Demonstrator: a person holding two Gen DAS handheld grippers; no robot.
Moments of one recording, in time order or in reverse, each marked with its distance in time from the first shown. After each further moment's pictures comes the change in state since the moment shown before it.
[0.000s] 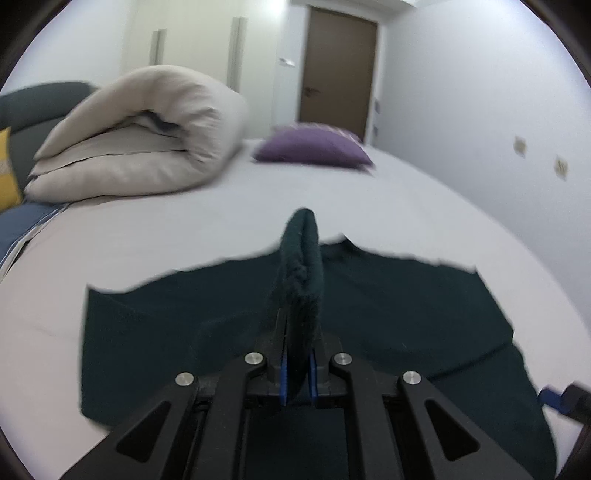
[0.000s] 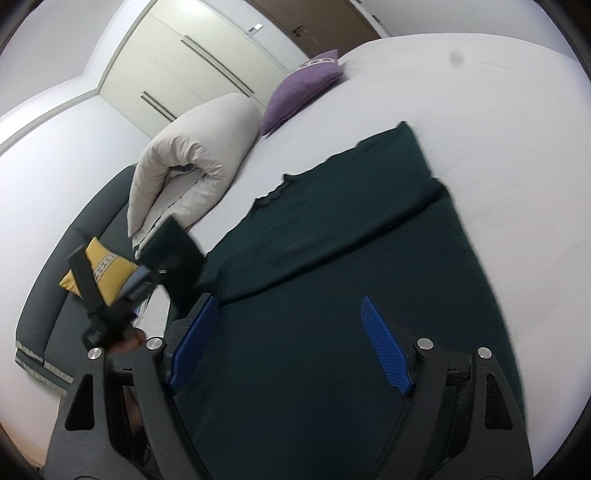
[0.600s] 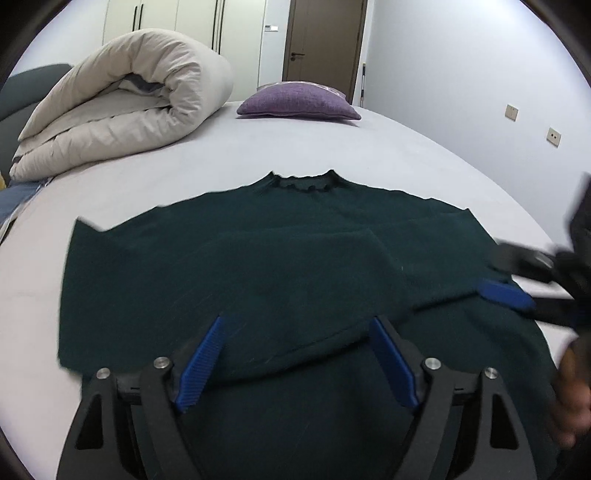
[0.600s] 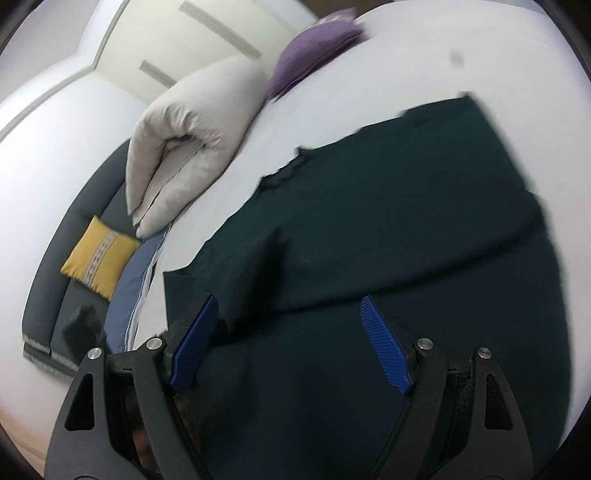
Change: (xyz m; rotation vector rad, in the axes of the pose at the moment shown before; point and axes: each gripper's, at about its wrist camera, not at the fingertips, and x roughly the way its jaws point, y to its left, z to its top) left arm -0.009 0.011 -0.051 0.002 0.128 -0.059; right arm 0.123 0.029 0.051 -0.045 0.202 0.036
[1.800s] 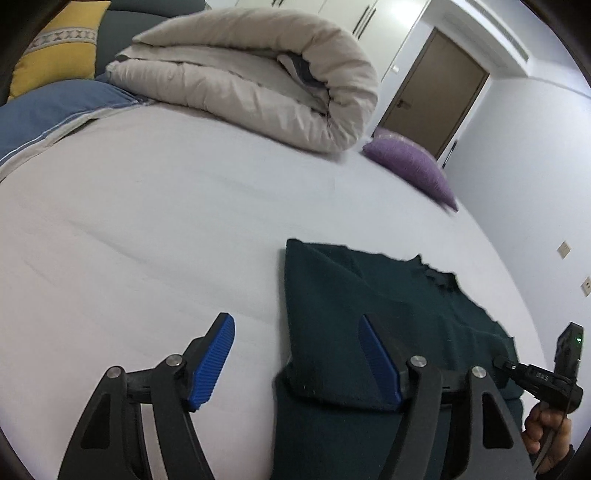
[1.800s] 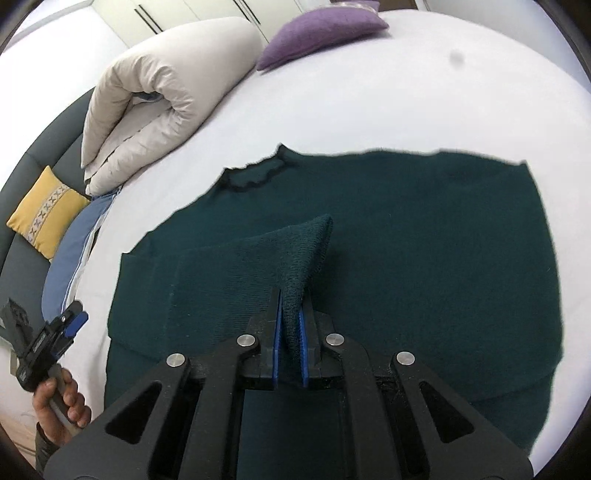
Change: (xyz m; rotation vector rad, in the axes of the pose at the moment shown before) left arm -0.017 0.188 0.019 -0.451 -0.059 0.062; right arm 0.048 0.004 0.047 -0.152 0.055 -0.220
